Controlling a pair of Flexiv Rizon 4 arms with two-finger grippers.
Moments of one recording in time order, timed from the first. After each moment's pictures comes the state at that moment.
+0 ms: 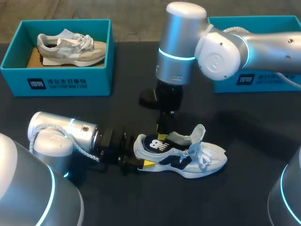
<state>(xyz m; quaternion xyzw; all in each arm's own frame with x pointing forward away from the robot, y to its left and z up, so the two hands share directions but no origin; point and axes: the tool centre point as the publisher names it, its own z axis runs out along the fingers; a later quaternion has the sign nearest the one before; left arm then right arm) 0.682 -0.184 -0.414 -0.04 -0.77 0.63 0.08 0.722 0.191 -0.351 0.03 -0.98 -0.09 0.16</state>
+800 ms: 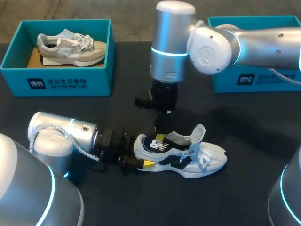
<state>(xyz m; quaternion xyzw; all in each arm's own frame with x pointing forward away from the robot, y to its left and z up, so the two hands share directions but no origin) 0.682 -0.184 -0.414 -0.04 -0.77 0.63 0.08 0.712 0.196 -0.346 0.04 -0.98 -0.08 0.20</state>
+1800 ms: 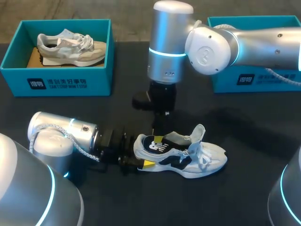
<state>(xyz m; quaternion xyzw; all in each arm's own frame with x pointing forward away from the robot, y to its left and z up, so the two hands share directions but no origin) 0.682 -0.184 -0.414 -0.04 -0.77 0.63 0.08 0.700 0.203 -0.340 0.05 -0.97 -0.08 0.21</state>
